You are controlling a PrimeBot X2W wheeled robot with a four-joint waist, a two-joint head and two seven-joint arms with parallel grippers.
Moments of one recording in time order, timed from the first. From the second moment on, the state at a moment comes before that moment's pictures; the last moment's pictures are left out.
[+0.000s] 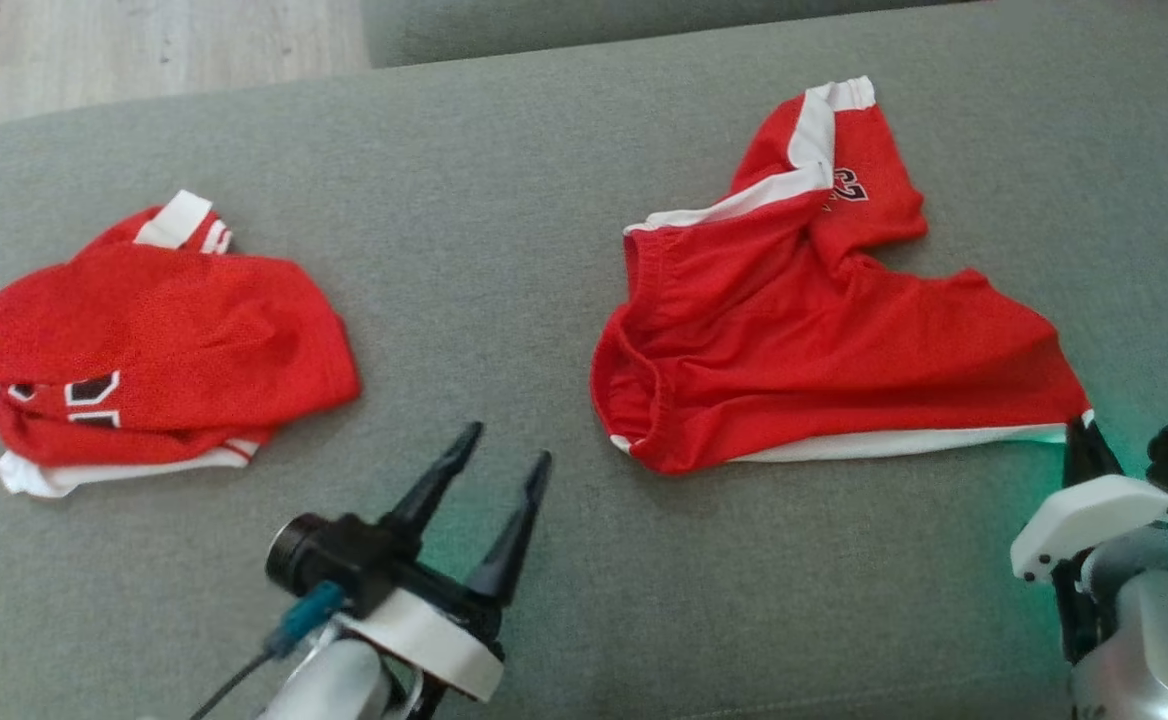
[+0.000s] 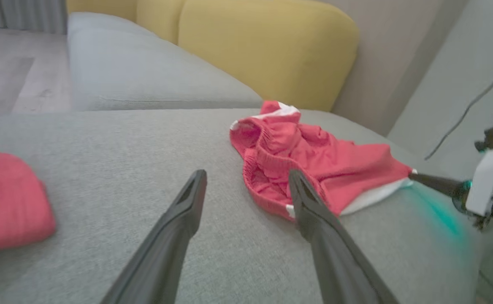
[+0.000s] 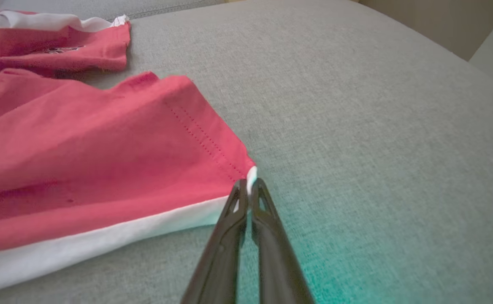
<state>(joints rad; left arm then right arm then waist) -0.23 0.21 -0.62 0.32 -0.44 -0.13 -0.25 -0.32 -0.04 -0.39 0.72 -0.08 0.13 -0.06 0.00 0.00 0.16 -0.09</state>
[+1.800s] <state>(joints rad) -0.49 0.27 -0.90 0.46 -0.53 -0.13 -0.25 -0.38 -0.05 -0.11 0.52 0.20 0.13 -0.02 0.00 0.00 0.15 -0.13</state>
